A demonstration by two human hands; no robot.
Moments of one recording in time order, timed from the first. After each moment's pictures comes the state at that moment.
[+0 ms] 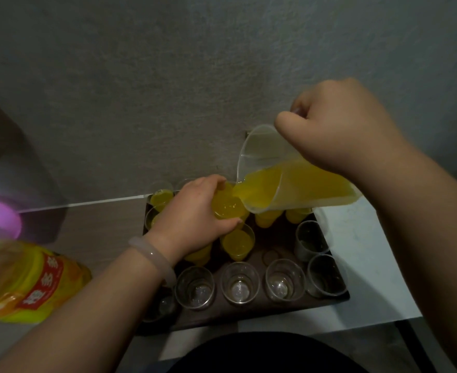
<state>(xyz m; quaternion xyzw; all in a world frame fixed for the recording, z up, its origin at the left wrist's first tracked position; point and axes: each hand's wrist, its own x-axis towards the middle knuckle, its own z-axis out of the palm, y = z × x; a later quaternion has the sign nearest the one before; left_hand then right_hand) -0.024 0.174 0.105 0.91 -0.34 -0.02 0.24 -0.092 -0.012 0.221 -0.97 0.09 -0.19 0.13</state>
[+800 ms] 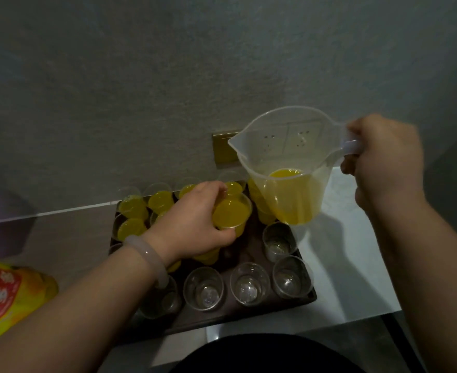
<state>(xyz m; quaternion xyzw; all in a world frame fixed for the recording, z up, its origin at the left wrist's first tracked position) -0.042 0.118 0.104 0.88 -0.39 -0.12 0.24 -0.138 -0.094 0.165 -0.69 0.31 -0.36 0.55</state>
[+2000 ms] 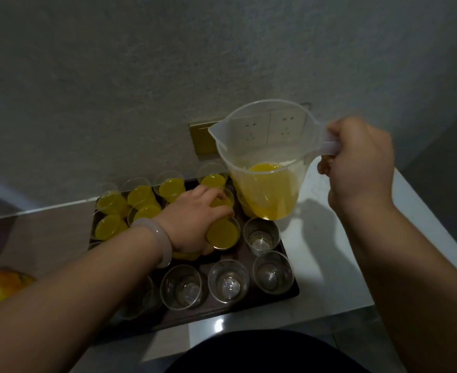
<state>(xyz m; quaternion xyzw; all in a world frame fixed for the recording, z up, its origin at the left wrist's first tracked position) -0.025 0.074 0.063 0.82 -0.55 -0.12 -0.11 -0.136 -0.121 0.130 -0.66 0.30 -0.37 0.57</state>
